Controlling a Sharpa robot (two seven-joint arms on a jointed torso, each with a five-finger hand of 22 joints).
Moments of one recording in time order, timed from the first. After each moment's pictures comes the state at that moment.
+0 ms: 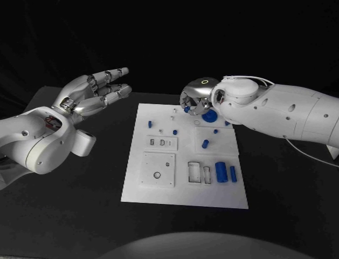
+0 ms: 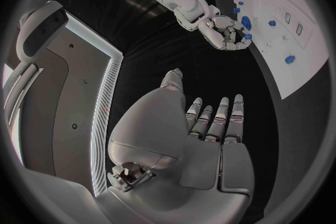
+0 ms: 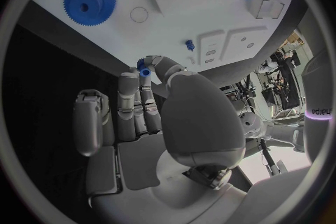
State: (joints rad) left arm 1.44 -1.16 -0.23 1.88 -0.33 -0.38 0.36; left_hand 1.45 0.12 -0.17 0.29 0.46 0.37 0.11 0.06 0.04 0.17 0.08 0.03 0.07 0.26 0.21 0.24 0.05 0.12 0.31 0.29 0.20 0.08; right arm 1.40 -0.47 -0.20 1.11 -1.67 -0.13 0.01; right_hand 1.35 -0.10 0.37 0.02 0.53 0.95 0.07 0.23 0.74 0.89 0.03 0.50 0.53 1.21 -0.05 1.12 0.75 0.06 1.42 0.09 1.45 1.31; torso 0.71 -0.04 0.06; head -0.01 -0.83
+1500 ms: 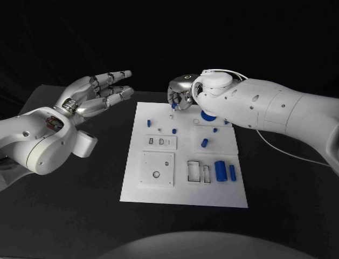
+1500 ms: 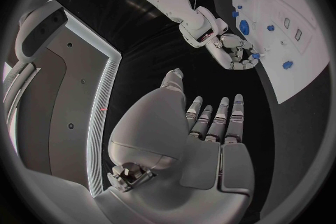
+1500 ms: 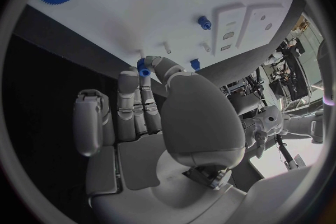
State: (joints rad) left arm 1.44 -1.14 -0.23 1.88 -0.34 -0.38 0.34; left_hand 1.46 0.12 -0.17 0.29 0.46 0.40 0.12 0.07 0.05 0.18 0.08 0.03 0.07 0.26 0.21 0.25 0.05 0.12 0.31 0.29 0.20 0.08; right arm 1.38 -0.28 -0.19 0.87 -1.59 -0.07 0.00; right_hand 1.35 -0.10 0.37 0.02 0.51 0.95 0.07 0.19 0.73 0.91 0.03 0.45 0.51 1.21 -0.04 1.11 0.73 0.06 1.42 0.08 1.45 1.31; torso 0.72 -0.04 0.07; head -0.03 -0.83
